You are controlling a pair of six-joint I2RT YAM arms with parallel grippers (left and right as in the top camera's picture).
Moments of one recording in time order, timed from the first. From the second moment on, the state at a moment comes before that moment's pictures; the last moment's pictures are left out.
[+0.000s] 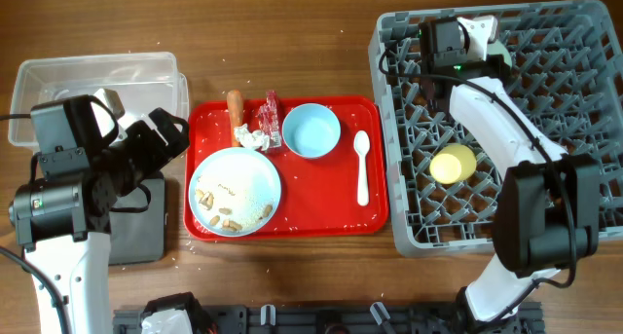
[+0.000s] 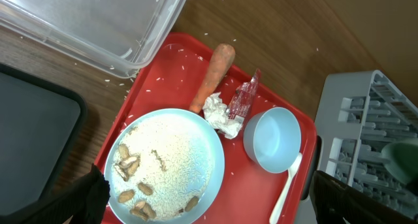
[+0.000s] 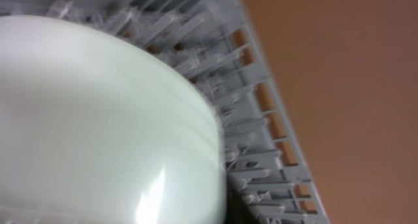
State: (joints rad) left arm 0.19 1.08 1.19 -1.06 0.28 -0.47; right arm 0.18 1.87 1.33 -0.55 1.02 0.06
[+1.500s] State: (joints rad) left arm 0.19 1.08 1.19 -1.06 0.28 -0.47; right arm 0.53 1.93 1.33 -0.67 0.00 0.56
